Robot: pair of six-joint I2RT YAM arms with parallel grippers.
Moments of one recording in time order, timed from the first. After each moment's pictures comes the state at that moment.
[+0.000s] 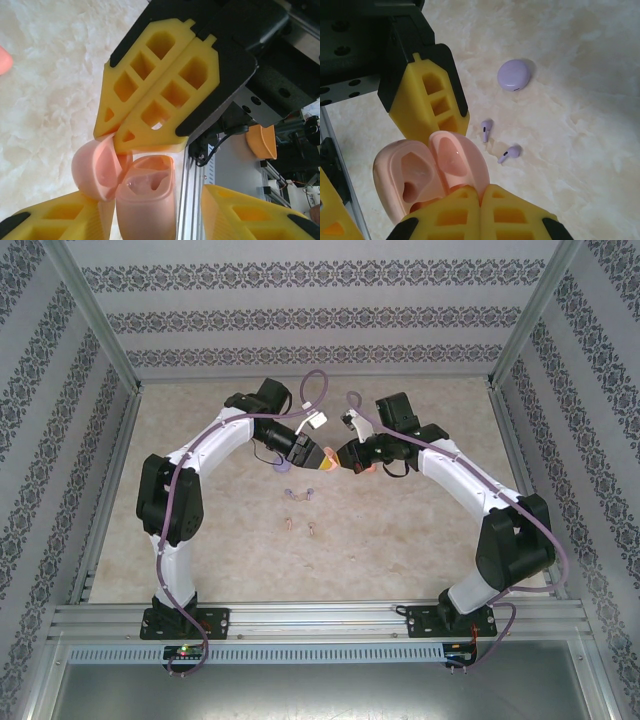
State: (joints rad) left arm -0.39 1.98 1.72 -0.99 1.12 0.31; right arm 0.40 1.58 1.25 -0.55 -0.64 0.00
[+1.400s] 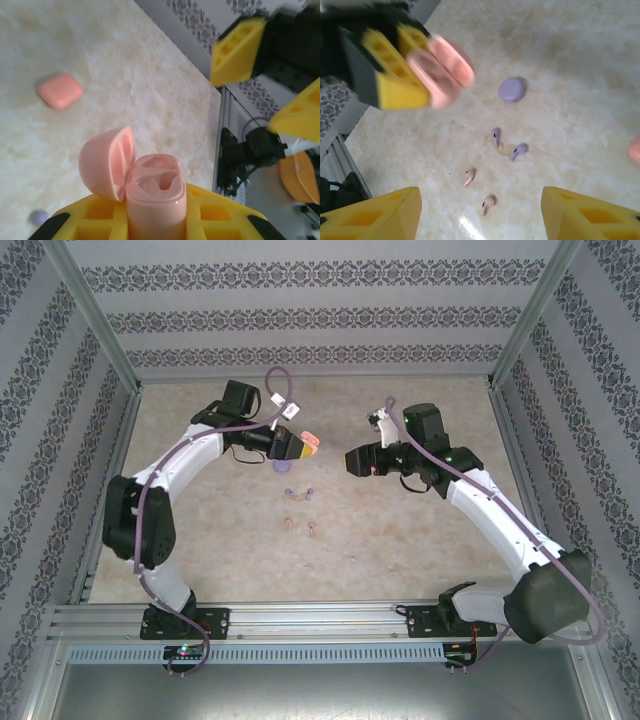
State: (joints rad) left arm -0.29 1.71 1.40 -0.55 1.03 0.08; right arm 0.39 1.27 1.08 -0.50 -0.55 0.24
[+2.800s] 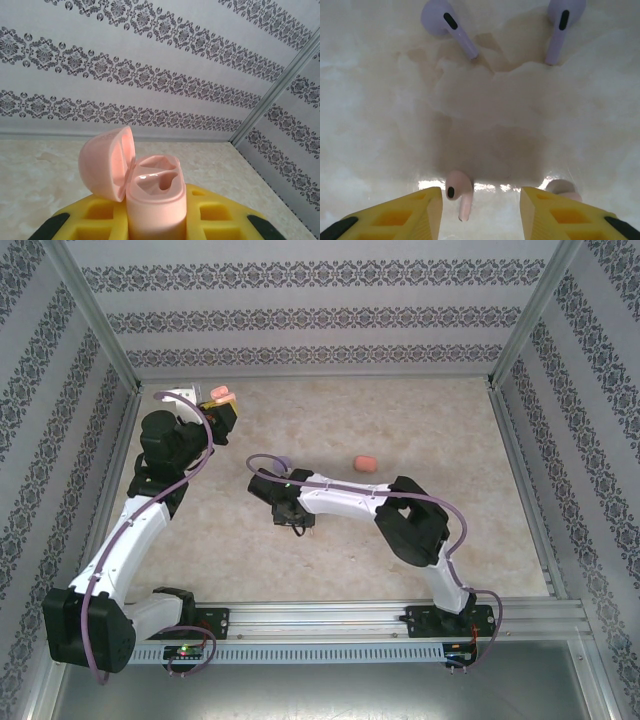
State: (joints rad) left arm -0.11 1.12 0.89 0.16 0.31 -0.38; right arm 1.02 2.11 1.60 -0.86 0.19 1.08
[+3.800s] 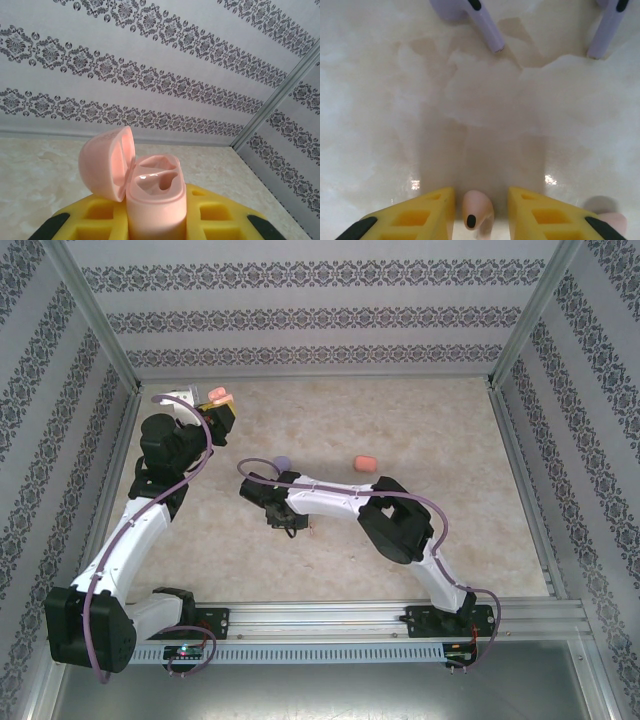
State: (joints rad) left arm -0.10 1.12 0.85 0.20 0.31 -0.41; right arm 1.03 2.22 1.70 -0.90 0.19 1.10
